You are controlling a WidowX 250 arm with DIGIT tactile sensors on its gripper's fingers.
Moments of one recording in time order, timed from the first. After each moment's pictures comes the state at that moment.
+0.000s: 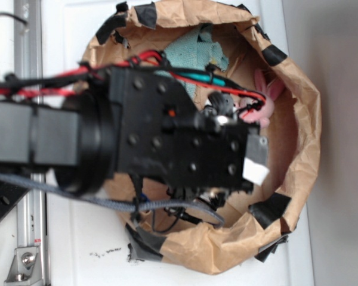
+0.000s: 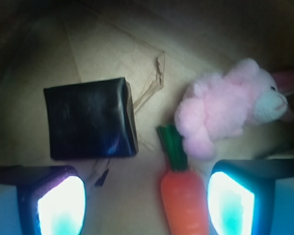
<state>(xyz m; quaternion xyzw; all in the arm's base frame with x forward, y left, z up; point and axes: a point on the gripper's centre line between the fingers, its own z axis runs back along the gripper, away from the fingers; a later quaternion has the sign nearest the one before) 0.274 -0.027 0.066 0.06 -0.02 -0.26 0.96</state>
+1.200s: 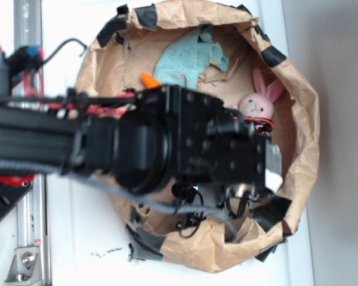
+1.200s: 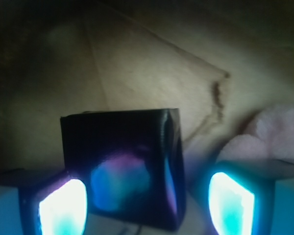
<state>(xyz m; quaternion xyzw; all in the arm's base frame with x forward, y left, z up) 0.288 -0.046 0.032 -0.04 -0.03 -0.27 0.96</state>
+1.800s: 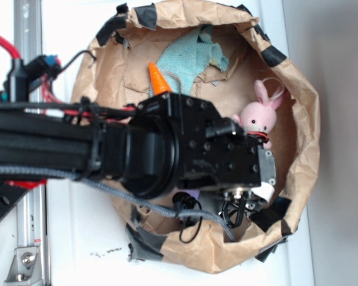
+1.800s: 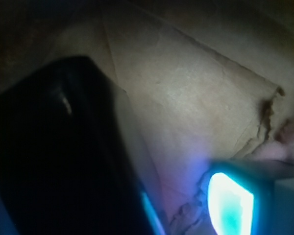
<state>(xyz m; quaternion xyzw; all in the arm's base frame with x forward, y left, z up) 0.284 -0.068 0.019 -0.05 -0.04 -0.30 0.95</state>
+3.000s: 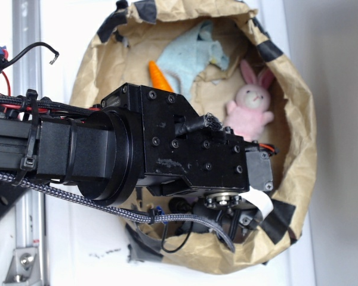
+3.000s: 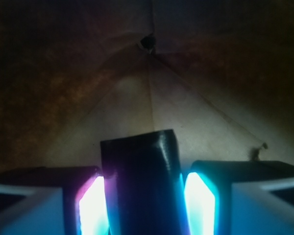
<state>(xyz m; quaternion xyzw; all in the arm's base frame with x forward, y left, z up) 0.286 -0.077 0.052 -0.06 -0.10 -0.37 0.92</state>
